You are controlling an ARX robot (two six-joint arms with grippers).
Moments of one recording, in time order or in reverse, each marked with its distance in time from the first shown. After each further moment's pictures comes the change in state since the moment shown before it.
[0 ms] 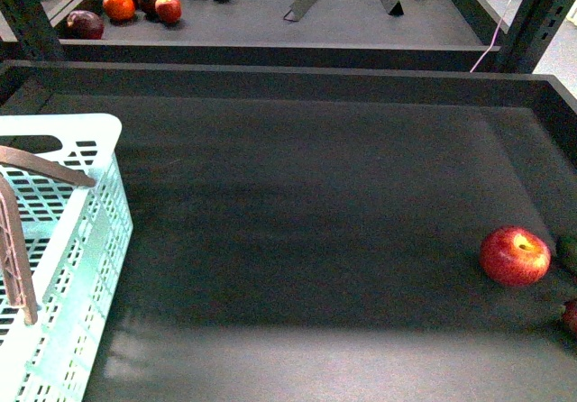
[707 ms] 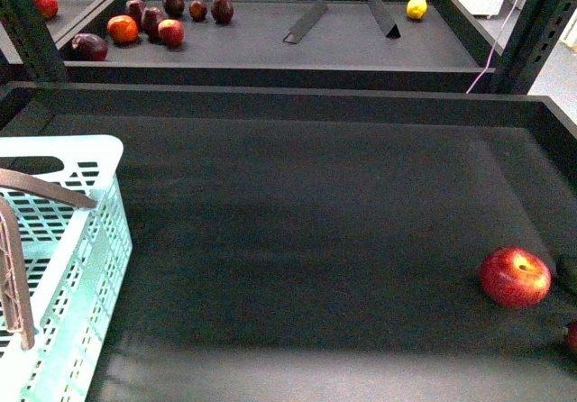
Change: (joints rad) left arm 0.000 0.000 0.000 0.000 0.000 0.000; right arm 0.000 0.000 0.000 0.000 0.000 0.000
